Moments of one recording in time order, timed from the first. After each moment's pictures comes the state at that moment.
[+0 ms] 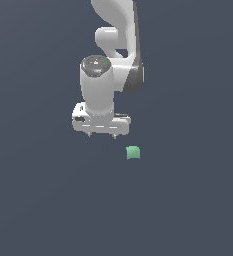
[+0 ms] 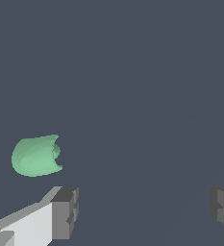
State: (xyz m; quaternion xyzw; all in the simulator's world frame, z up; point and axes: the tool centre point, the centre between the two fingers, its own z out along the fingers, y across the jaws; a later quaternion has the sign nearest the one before) arm 0.001 -0.055 0.179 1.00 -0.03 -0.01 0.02
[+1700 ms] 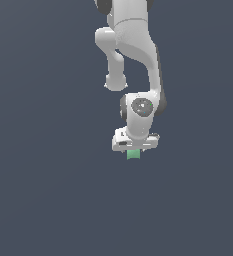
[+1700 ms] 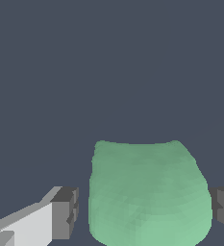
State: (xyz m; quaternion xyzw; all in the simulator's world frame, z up) arm -0.002 0.082 0.047 1.00 0.04 0.00 0.00
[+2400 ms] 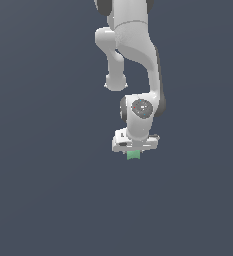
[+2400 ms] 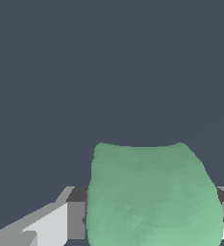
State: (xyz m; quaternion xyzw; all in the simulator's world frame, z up) arm -0.001 0.083 0.042 1.00 0.04 0.00 0.00
